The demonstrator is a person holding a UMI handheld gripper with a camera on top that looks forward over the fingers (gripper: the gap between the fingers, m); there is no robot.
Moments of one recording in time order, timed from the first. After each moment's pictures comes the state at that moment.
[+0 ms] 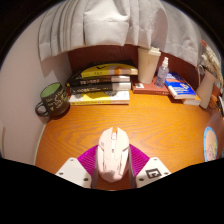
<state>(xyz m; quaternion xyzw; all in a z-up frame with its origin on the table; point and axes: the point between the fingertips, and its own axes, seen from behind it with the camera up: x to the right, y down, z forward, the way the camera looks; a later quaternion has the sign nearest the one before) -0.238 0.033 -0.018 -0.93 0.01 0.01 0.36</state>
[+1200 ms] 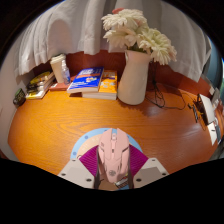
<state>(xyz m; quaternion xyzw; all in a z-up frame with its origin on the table) 0.206 -0.046 0.035 -0.94 -0.02 -0.02 0.33</state>
